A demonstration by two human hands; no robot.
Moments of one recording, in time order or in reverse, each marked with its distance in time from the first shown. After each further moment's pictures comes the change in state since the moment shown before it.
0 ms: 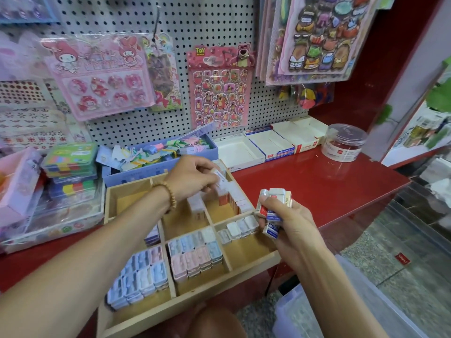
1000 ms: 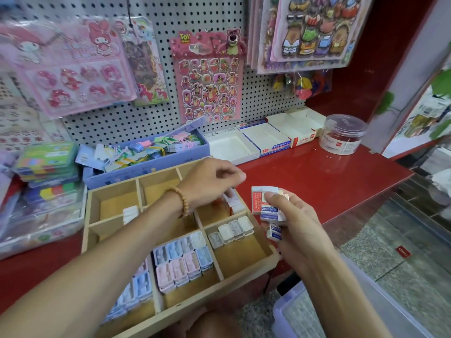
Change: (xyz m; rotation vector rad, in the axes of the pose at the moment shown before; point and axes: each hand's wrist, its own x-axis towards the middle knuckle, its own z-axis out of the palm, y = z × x) left_hand 0.007 0.012 0.046 0.140 -0.168 0.174; right_hand 0.018 -0.002 -0.021 -0.063 -0.055 -0.039
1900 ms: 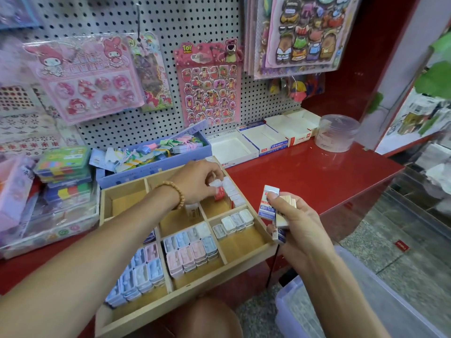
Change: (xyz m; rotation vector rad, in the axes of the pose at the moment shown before) left_hand -0.010 -0.014 -0.027 0.627 -0.039 0.075; right_hand -0.029 0.002 0.000 0.115 0.078 0.015
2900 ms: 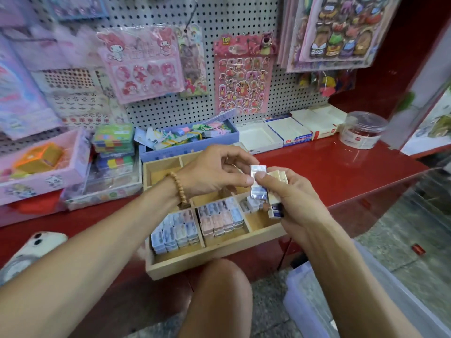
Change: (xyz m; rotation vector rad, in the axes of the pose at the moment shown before) left_hand -0.095 0.028 -0.034 -0.830 -0.029 0.062; right_hand -0.034 0.004 0.046 -0.264 -0.245 -0.063
